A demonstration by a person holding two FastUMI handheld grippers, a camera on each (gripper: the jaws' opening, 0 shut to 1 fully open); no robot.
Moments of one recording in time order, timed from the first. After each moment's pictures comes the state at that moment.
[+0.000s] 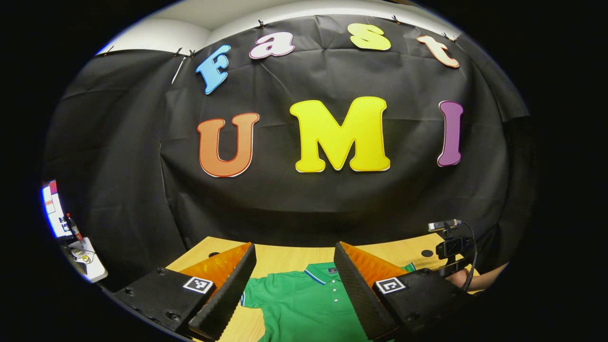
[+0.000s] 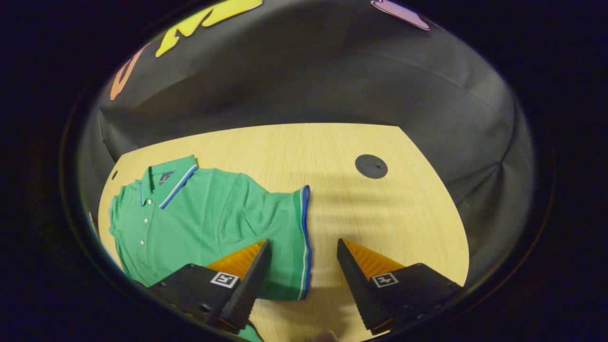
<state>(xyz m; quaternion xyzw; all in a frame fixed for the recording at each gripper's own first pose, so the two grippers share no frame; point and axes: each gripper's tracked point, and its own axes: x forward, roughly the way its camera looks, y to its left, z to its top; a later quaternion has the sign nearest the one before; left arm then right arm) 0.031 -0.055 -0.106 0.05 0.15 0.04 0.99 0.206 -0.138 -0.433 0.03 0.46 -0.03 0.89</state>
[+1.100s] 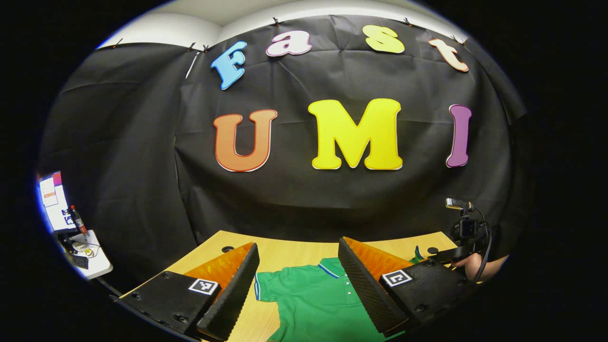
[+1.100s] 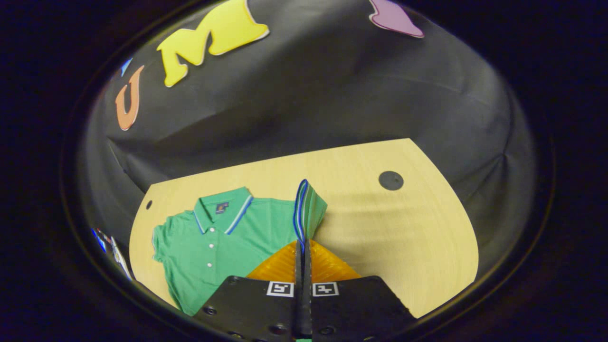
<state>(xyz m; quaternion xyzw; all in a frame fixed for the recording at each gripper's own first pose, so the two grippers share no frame) 0.005 -0.002 -0.102 0.00 0.14 0.07 0.99 0.193 -0.059 -0.334 0.09 0.42 0.01 0.90</state>
